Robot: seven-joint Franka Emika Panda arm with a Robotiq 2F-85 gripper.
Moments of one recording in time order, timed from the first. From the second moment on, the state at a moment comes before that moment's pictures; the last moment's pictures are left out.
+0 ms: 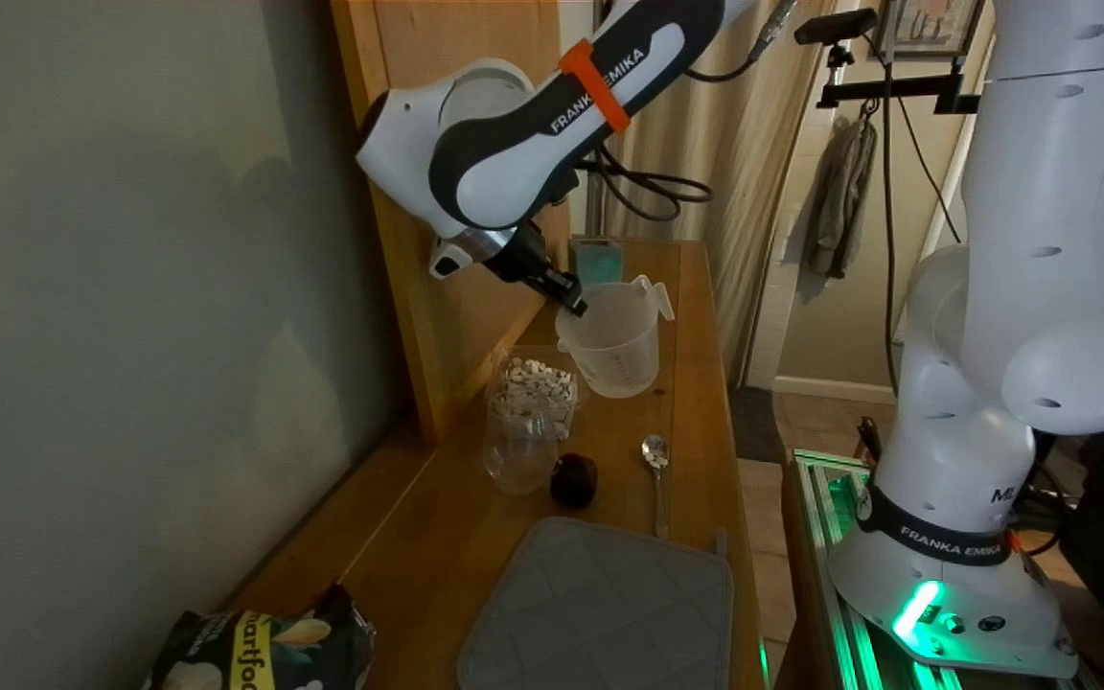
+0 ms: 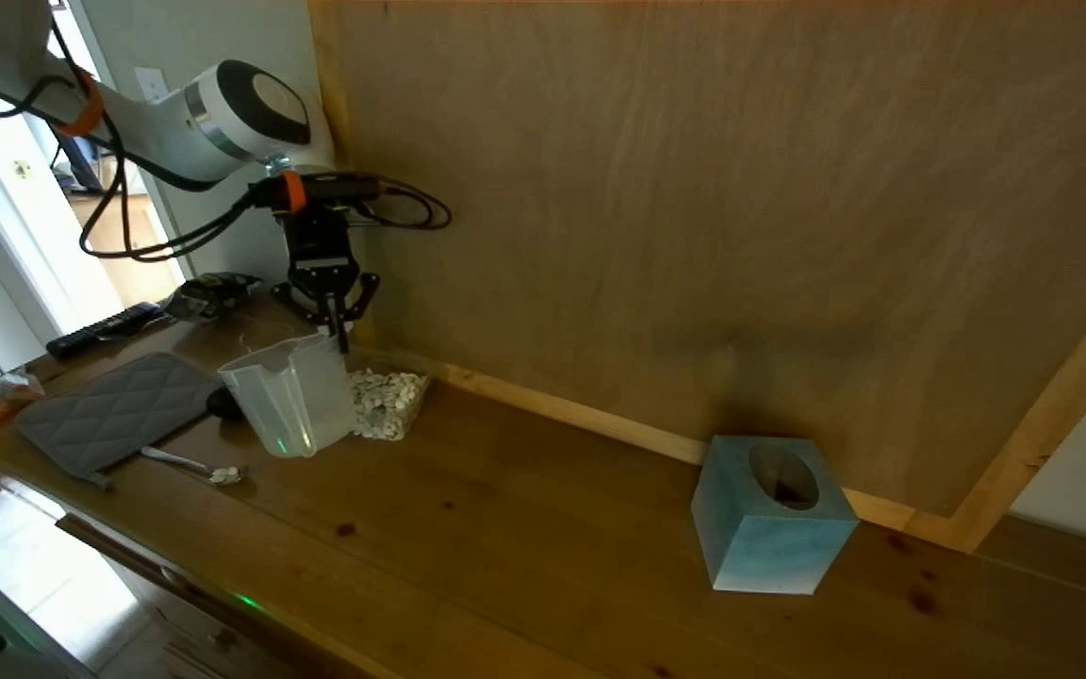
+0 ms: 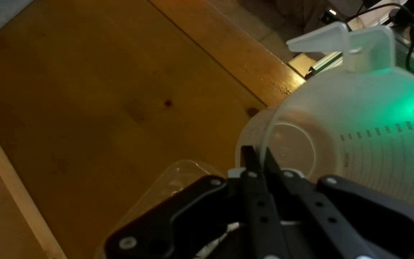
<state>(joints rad) 0.01 0.10 0.03 -2.06 -0.59 1.55 -0.70</state>
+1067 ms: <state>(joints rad) 0.03 0.14 0.06 -2.04 -0.62 1.49 -0.70</state>
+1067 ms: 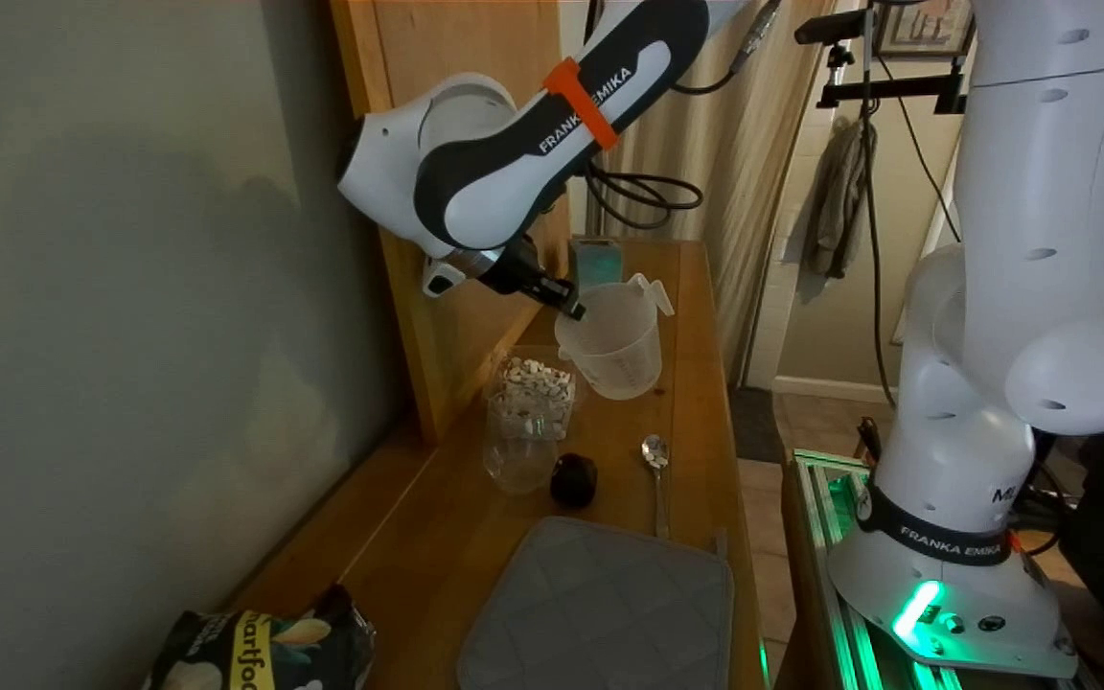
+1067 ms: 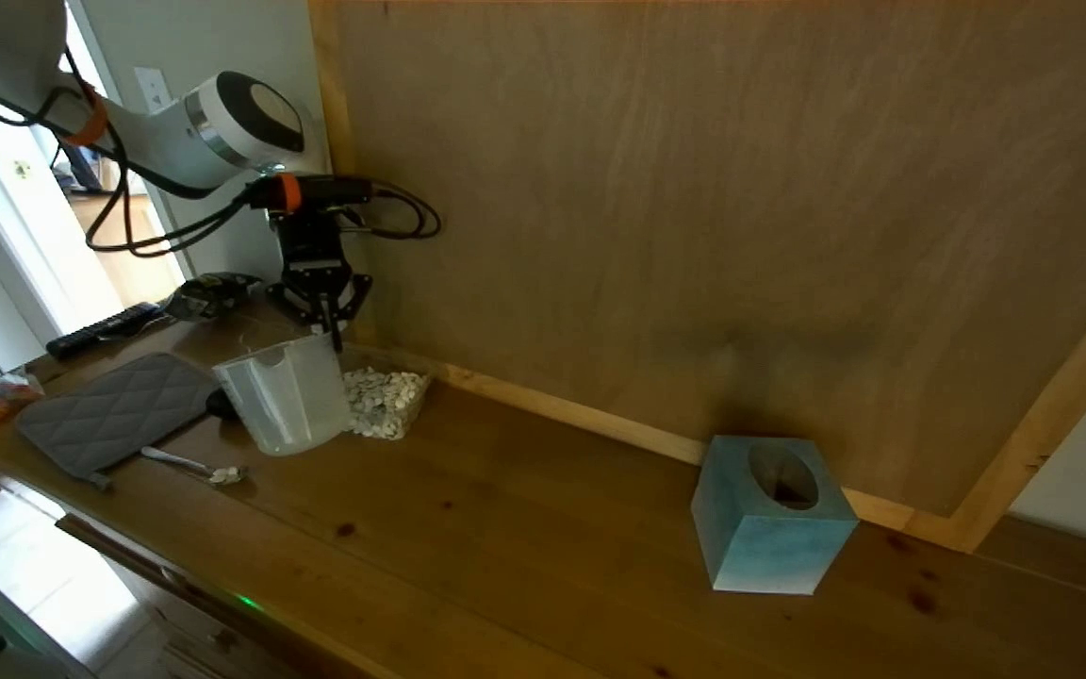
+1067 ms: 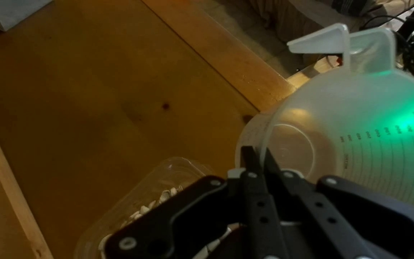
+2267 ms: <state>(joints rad) 0.11 0.07 0.14 -2.10 -0.69 1.52 -0.70</state>
